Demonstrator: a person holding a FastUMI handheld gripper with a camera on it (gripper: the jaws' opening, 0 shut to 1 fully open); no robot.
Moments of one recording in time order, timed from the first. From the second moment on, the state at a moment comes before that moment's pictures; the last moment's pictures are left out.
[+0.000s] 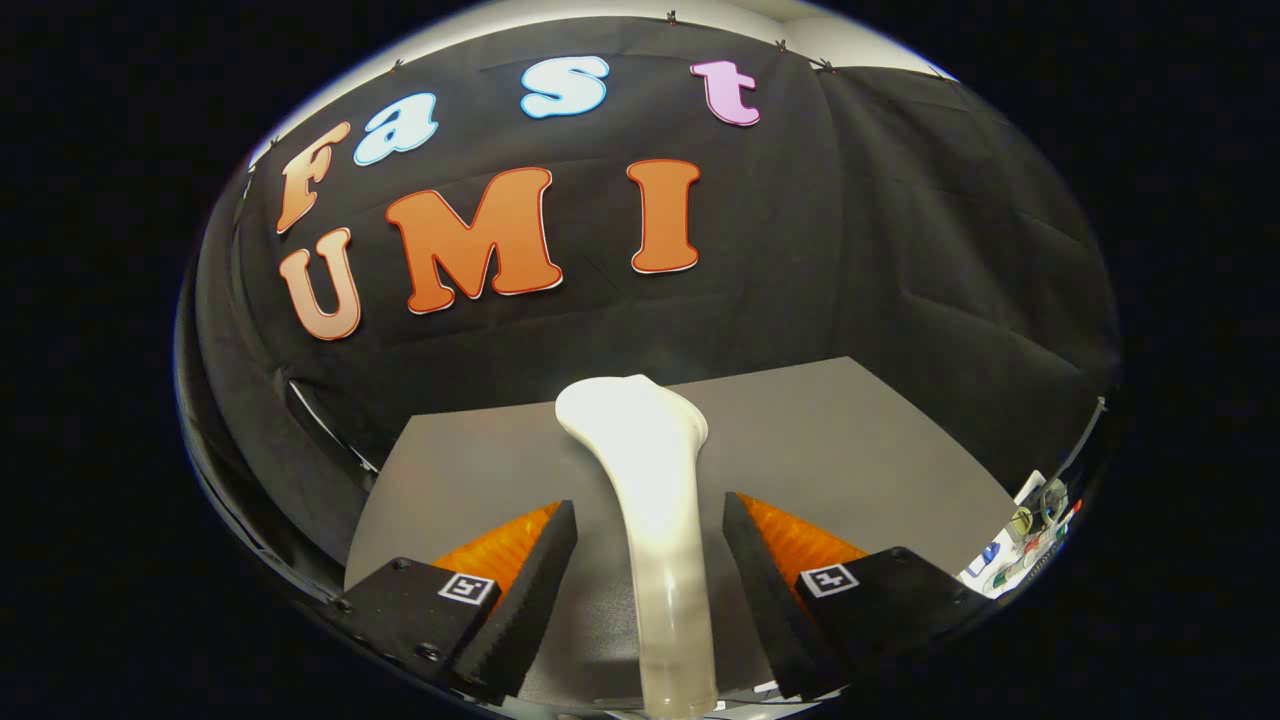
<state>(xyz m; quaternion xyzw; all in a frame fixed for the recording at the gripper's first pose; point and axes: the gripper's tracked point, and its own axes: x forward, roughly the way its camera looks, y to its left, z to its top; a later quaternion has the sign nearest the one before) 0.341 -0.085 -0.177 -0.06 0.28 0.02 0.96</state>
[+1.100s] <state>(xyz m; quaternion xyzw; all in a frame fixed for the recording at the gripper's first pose) 0.336 -0.100 -0.192 -0.03 0.32 0.02 0.95</state>
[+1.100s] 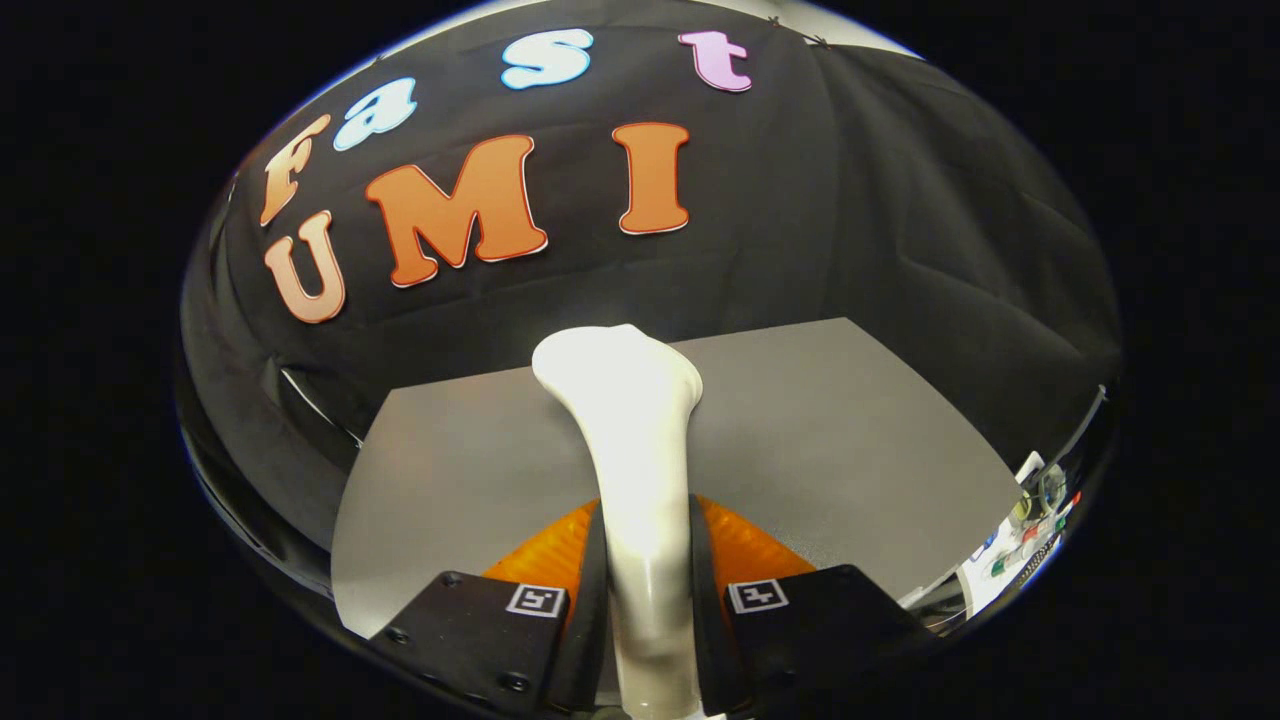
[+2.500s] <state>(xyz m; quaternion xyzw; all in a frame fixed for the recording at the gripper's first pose) 0.162 0.051 -0.047 -0.01 0.16 0.16 0.97</state>
